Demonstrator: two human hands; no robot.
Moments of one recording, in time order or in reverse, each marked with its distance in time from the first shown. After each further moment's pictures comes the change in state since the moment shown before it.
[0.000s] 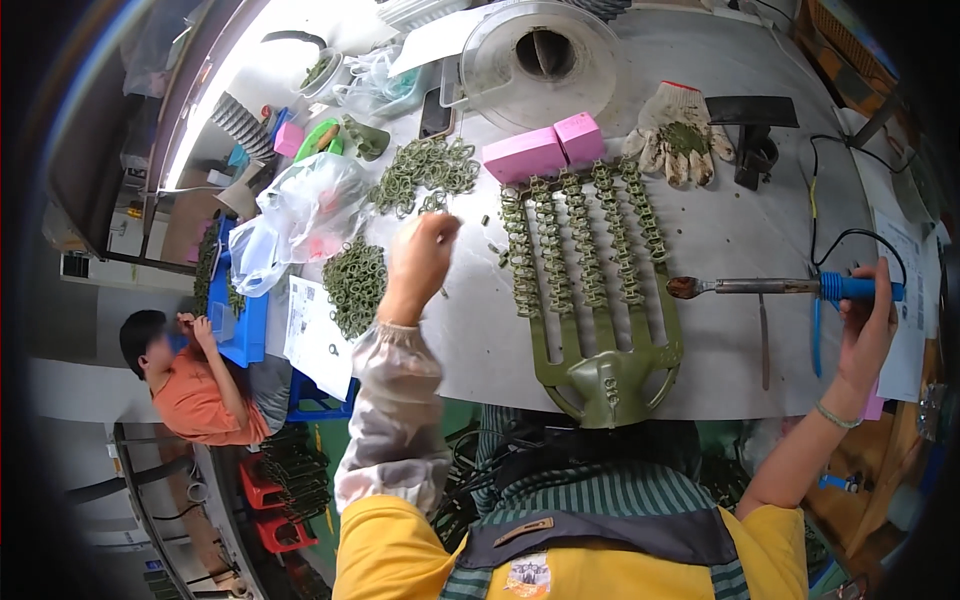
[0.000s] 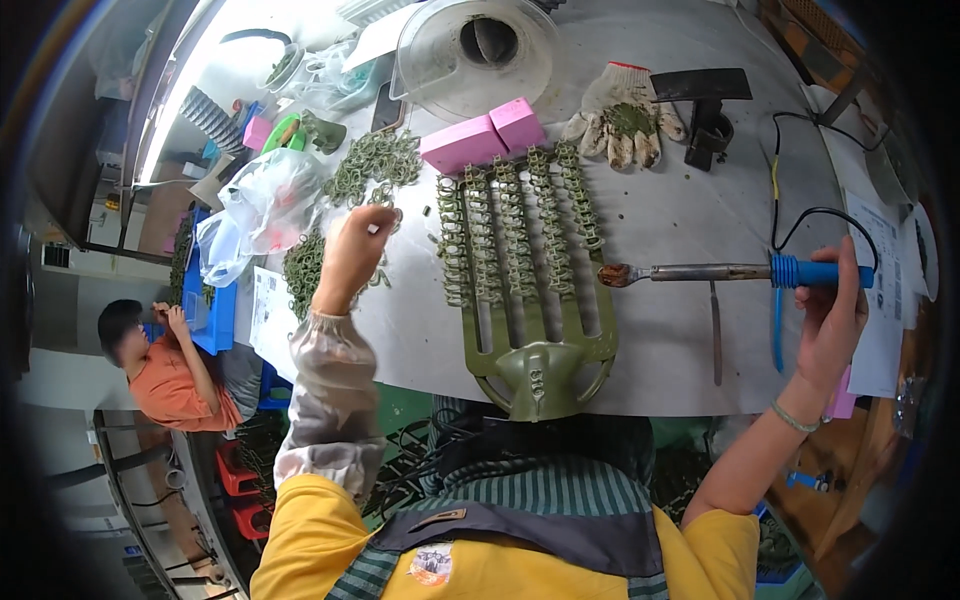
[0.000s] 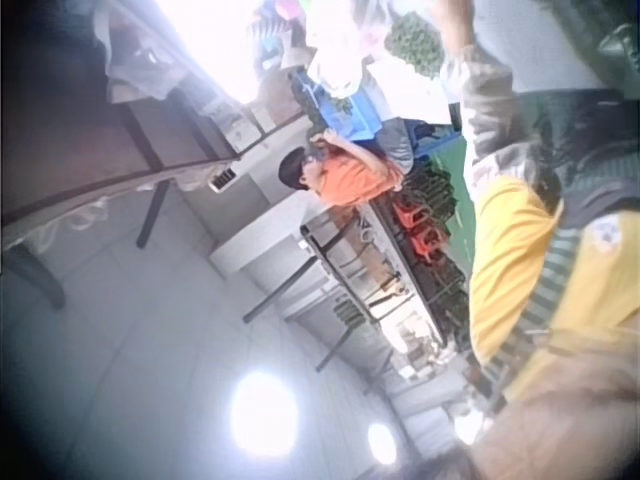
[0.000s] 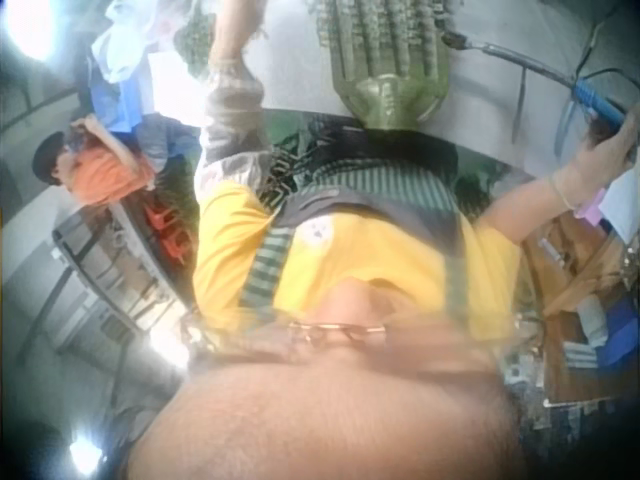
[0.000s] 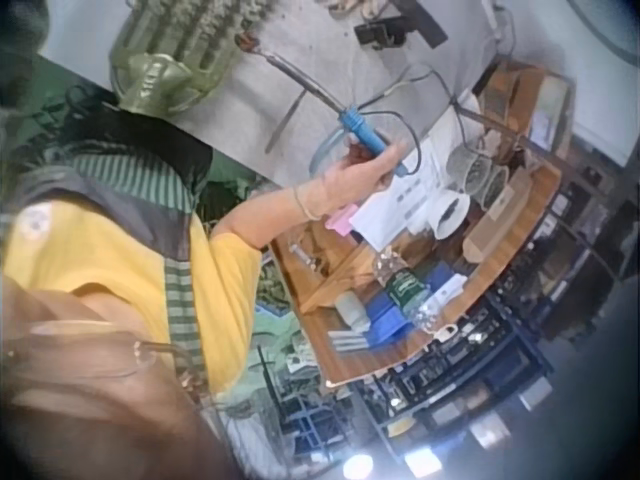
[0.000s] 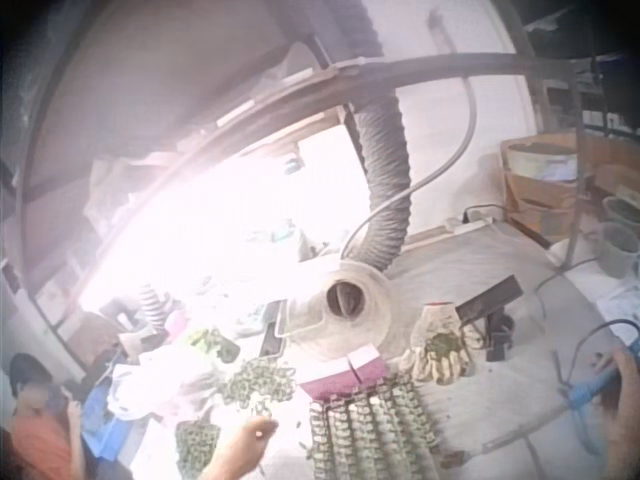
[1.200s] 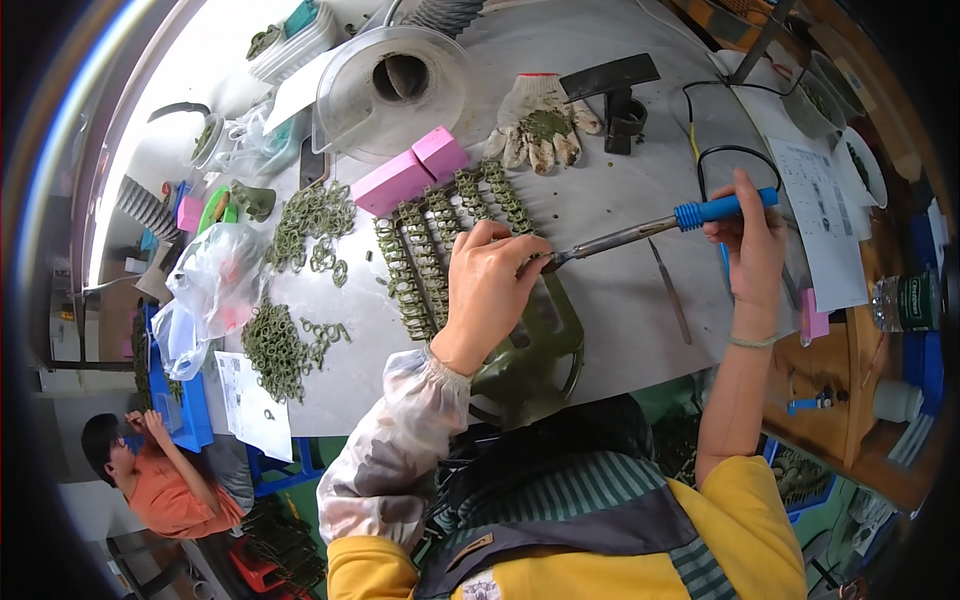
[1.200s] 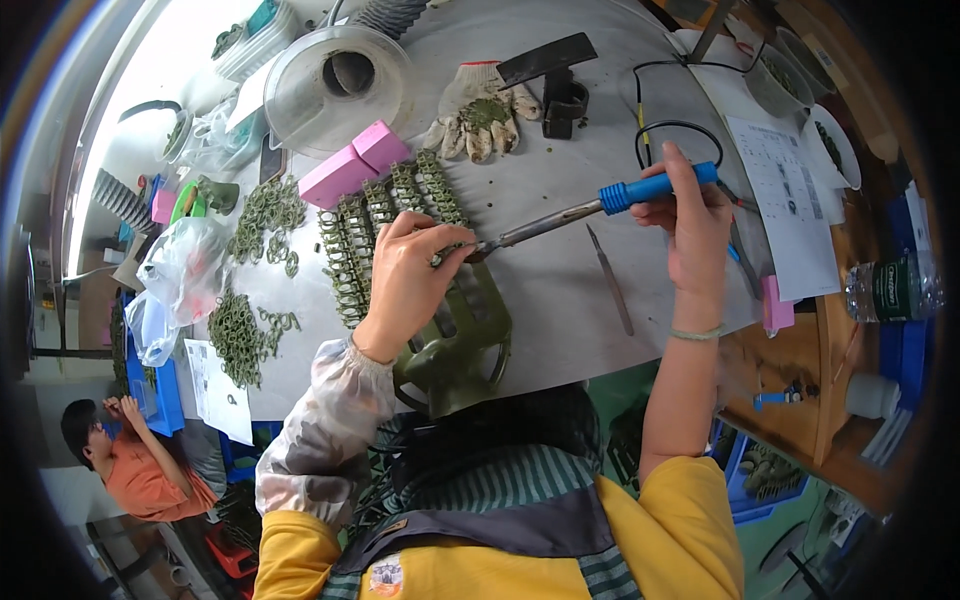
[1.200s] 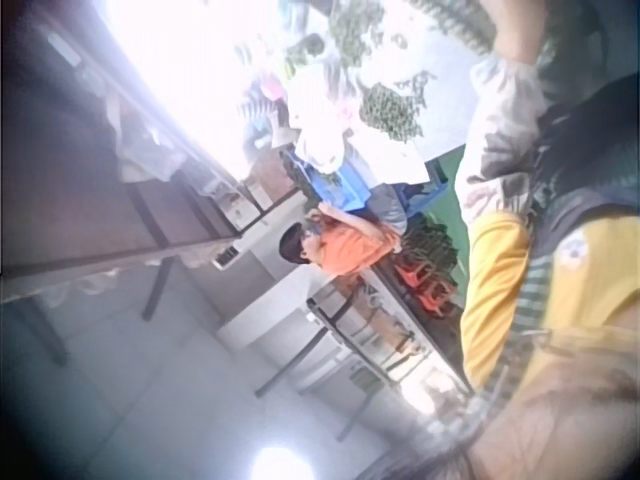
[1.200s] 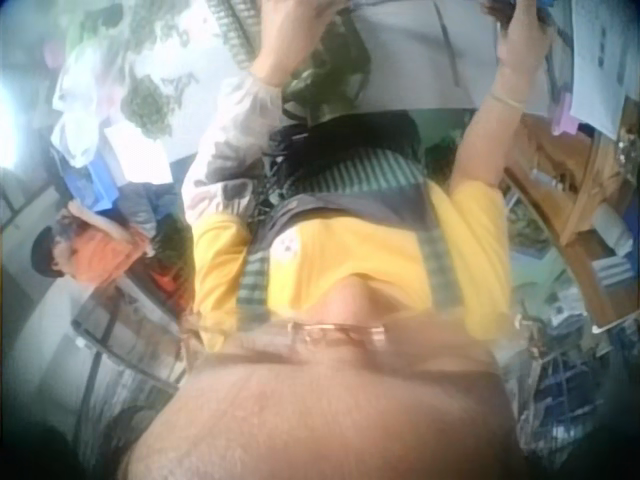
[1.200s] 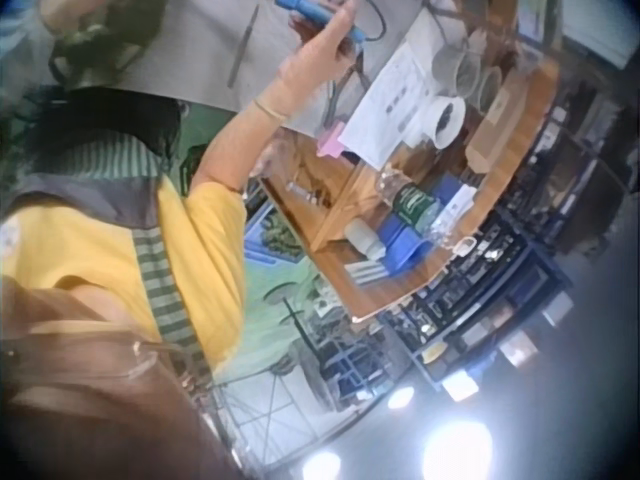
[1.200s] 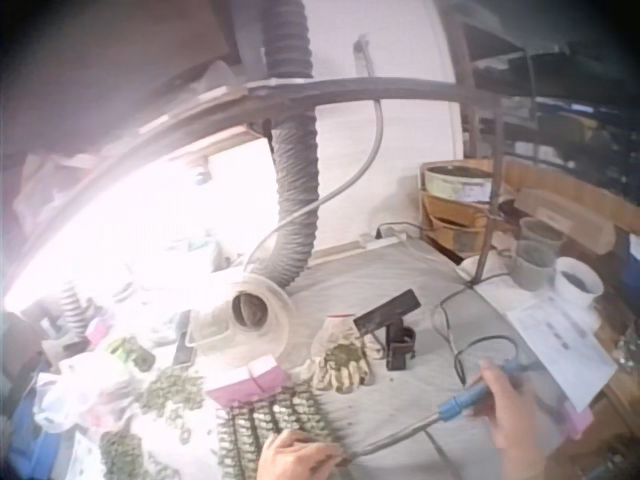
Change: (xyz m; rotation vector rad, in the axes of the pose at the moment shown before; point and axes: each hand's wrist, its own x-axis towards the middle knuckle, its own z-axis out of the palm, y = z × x) left_hand -0.021 0.193 0.079 -0.283 -0.062 0.520; right_hand -0.014 -0.006 0.040 -0.010 0.017 0.112
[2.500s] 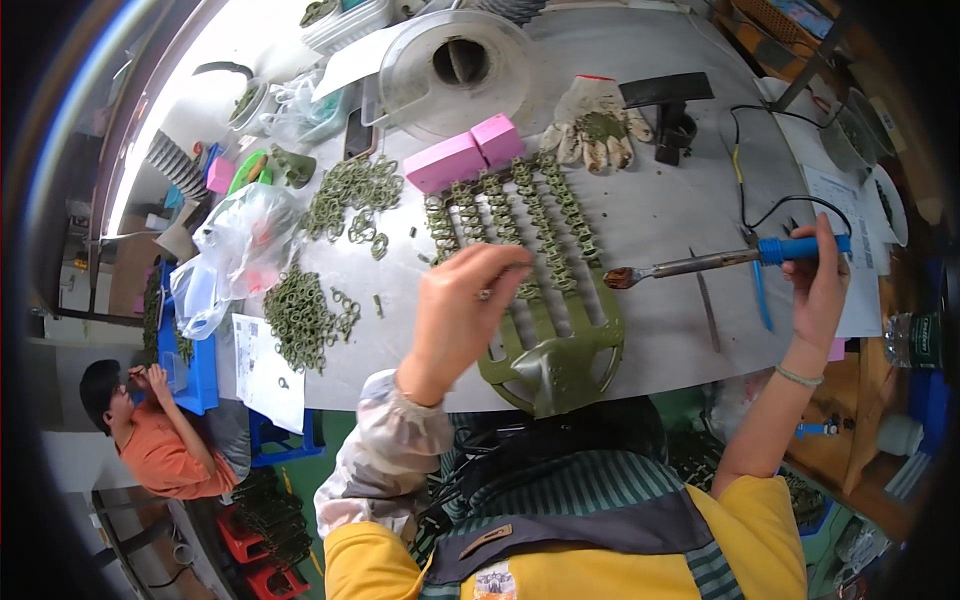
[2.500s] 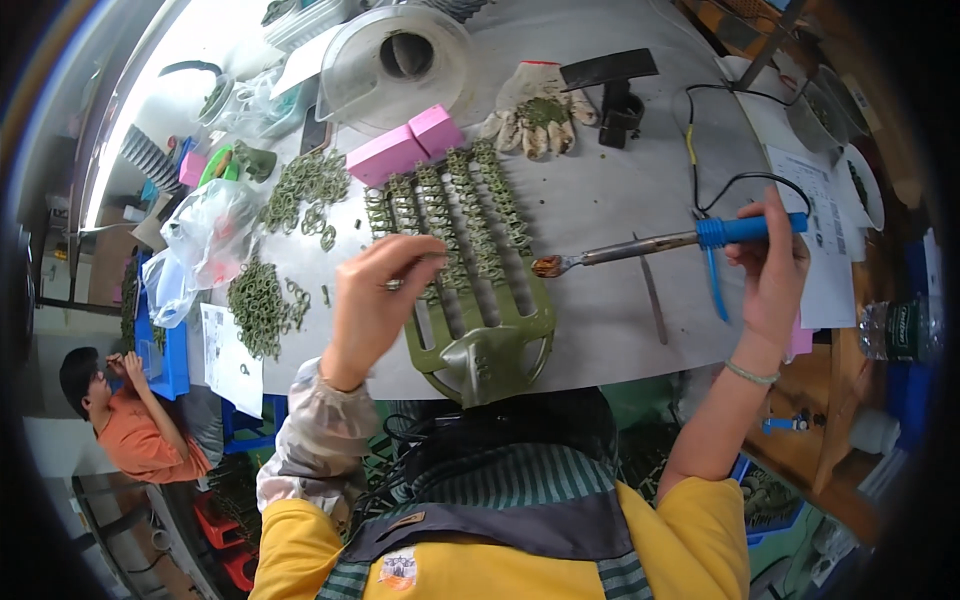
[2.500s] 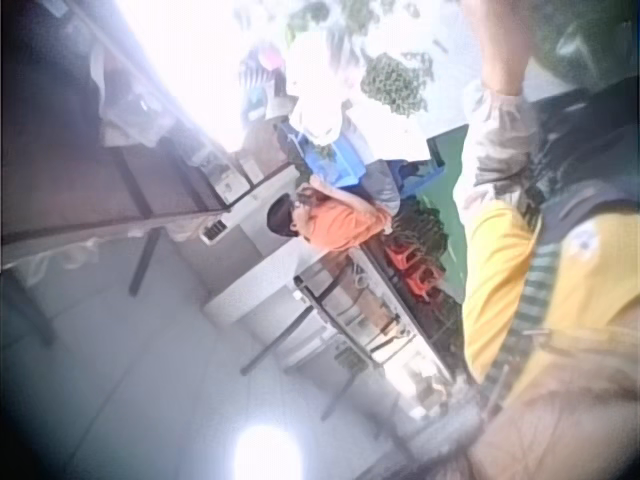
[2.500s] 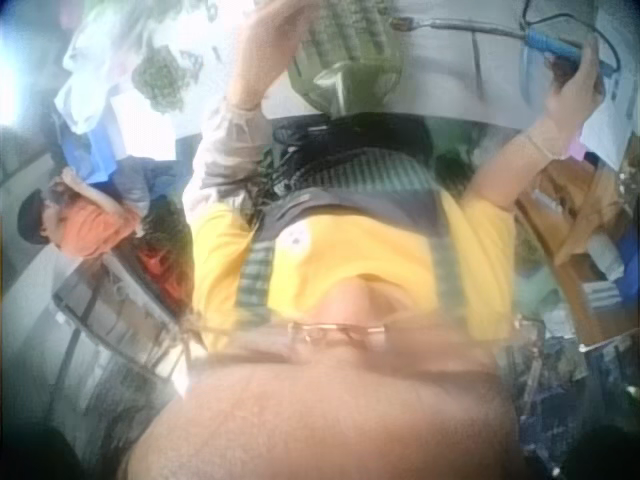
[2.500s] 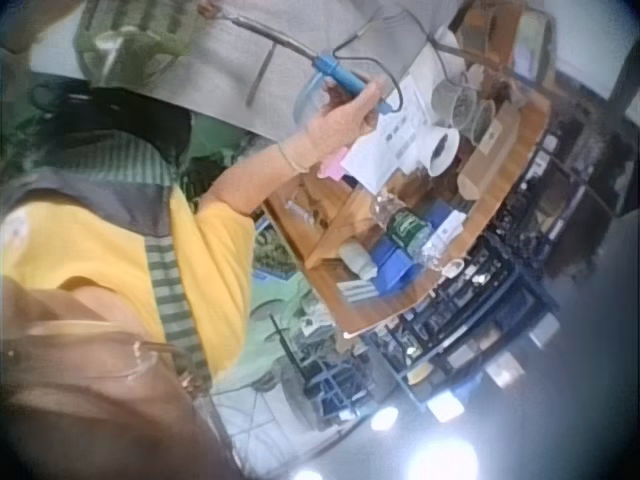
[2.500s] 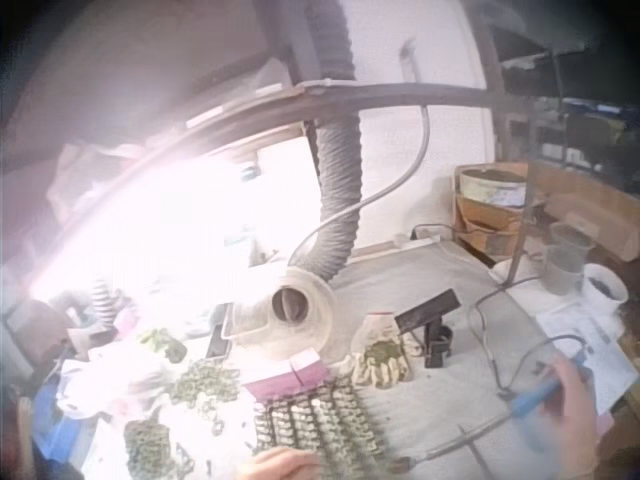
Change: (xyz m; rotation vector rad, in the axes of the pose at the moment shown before) left_hand -0.044 -0.007 -0.074 -0.245 0.103 -0.177; right_hand -0.008 -0.019 -0.032 -0.018 0.024 -0.030
